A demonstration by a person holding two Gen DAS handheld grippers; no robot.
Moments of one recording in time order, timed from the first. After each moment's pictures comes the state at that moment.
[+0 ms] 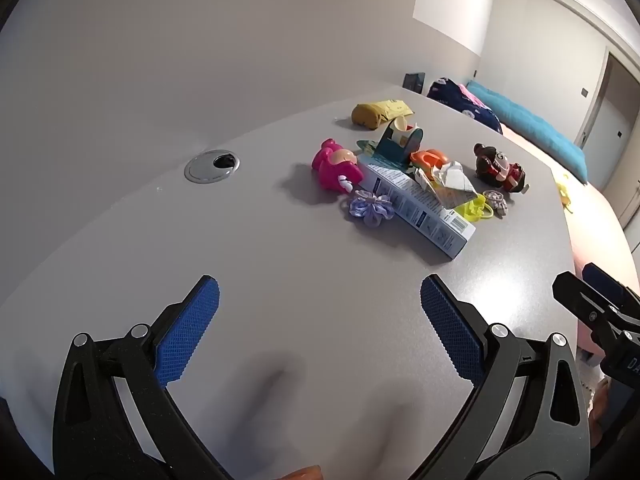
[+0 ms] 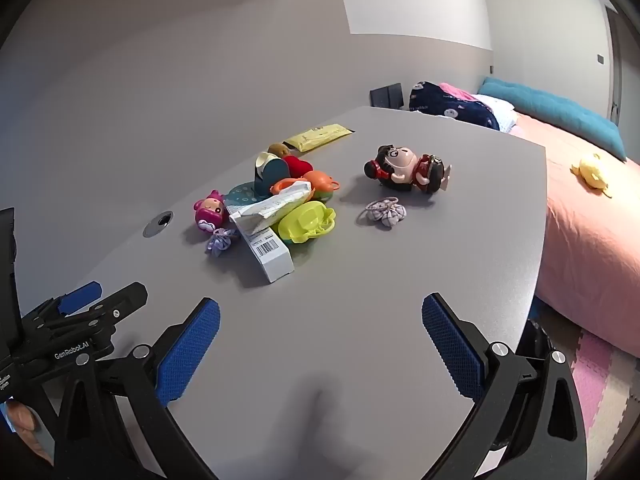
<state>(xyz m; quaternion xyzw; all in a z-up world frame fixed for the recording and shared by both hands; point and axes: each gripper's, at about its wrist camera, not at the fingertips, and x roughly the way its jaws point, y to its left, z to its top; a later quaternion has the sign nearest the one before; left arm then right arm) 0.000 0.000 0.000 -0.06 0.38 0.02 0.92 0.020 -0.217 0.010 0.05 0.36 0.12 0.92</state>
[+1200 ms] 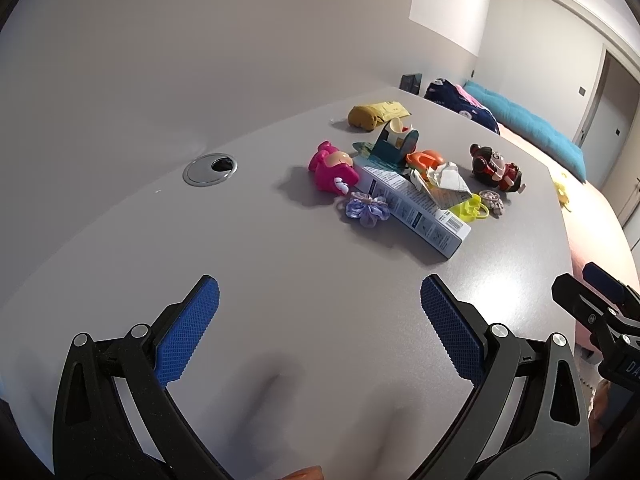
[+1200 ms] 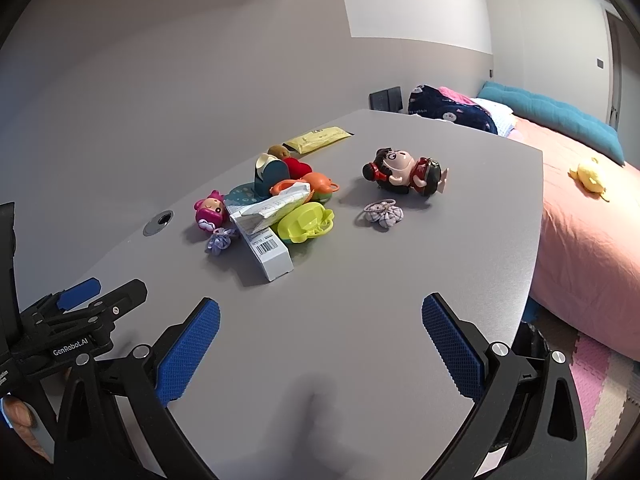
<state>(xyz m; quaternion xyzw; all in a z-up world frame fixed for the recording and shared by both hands) -0.002 -0.004 0.002 -0.05 0.38 0.02 0.92 0.015 -0.220 0.011 0.04 0.35 0.12 0.93</state>
